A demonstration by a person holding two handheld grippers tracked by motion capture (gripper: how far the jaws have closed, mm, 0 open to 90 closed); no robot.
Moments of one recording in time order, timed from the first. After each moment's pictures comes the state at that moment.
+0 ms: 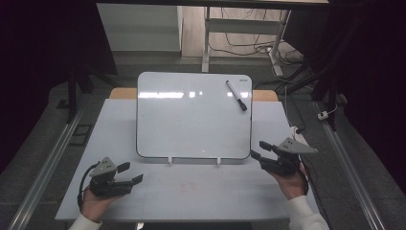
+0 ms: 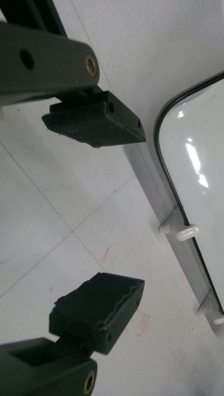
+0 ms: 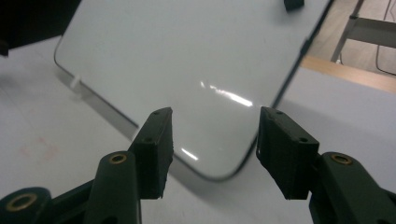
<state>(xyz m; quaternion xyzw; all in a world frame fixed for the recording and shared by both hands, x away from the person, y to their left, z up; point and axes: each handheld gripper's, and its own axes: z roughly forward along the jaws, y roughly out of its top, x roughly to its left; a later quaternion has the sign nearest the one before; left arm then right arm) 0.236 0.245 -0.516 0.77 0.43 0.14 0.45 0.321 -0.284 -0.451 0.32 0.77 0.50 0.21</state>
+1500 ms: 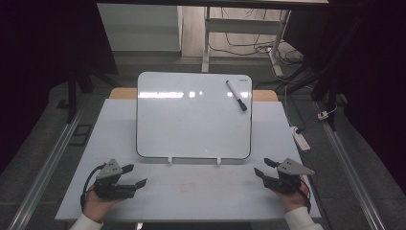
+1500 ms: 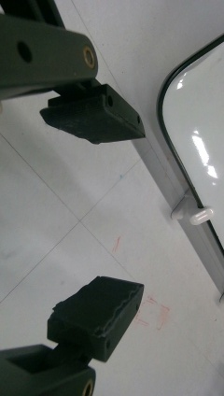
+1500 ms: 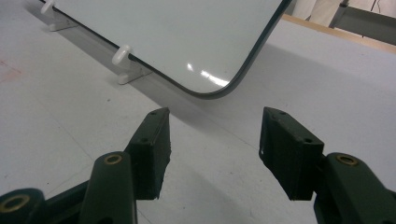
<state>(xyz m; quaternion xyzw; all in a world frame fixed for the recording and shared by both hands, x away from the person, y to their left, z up) 0.235 0.235 -0.518 0.80 0.40 0.14 0.43 0.299 -0.305 -0.508 0.31 0.80 0.46 0.25</state>
